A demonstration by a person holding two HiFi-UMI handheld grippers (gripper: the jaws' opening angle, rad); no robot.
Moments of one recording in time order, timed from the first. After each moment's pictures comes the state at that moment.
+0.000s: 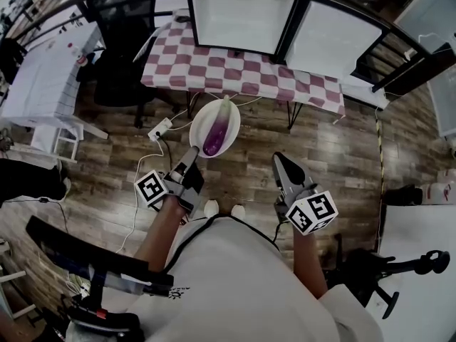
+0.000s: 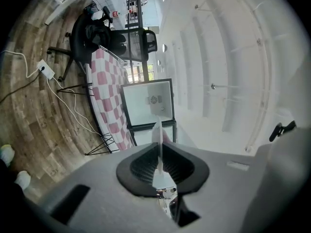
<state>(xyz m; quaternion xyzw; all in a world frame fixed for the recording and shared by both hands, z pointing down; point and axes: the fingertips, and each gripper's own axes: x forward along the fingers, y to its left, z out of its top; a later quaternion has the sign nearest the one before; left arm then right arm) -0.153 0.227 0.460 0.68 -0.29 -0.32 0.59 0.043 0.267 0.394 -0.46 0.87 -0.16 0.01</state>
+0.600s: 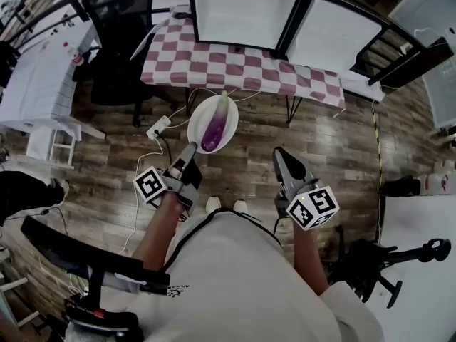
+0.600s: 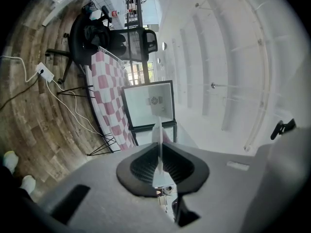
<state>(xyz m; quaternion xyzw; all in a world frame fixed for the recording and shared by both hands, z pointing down) -0.188 0.224 0.467 0.68 -0.28 -0.31 0.60 0.012 0.269 0.398 -0.49 0.86 -0.16 0.00</state>
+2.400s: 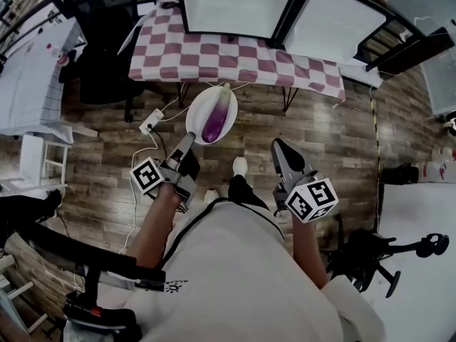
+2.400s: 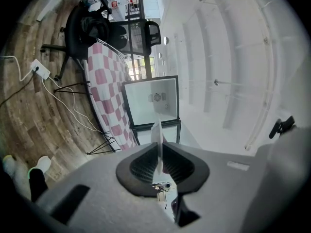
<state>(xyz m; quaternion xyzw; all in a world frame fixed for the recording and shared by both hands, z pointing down) -0.176 0.169 0.490 0.69 -0.26 -0.29 0.61 0.020 0.221 0.424 -0.51 0.84 -0.18 -0.01</state>
